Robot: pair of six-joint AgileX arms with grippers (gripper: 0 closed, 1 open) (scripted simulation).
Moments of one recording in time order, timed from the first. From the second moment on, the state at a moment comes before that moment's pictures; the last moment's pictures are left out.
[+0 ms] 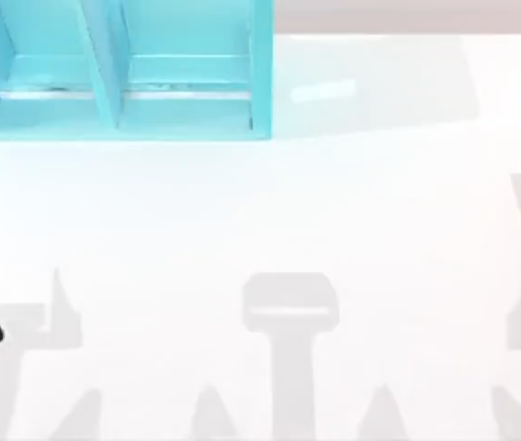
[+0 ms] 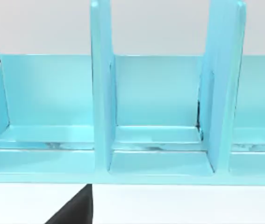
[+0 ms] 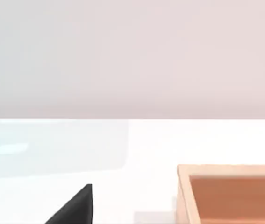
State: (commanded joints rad) left arm 0.00 0.00 0.00 0.00 0.00 0.00; right arm 0.00 0.00 0.00 0.00 0.00 0.00
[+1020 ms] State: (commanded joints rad) left arm 0.00 0.00 0.00 0.00 0.00 0.00; right arm -0.33 1.08 0.85 -0.80 0.00 -0.32
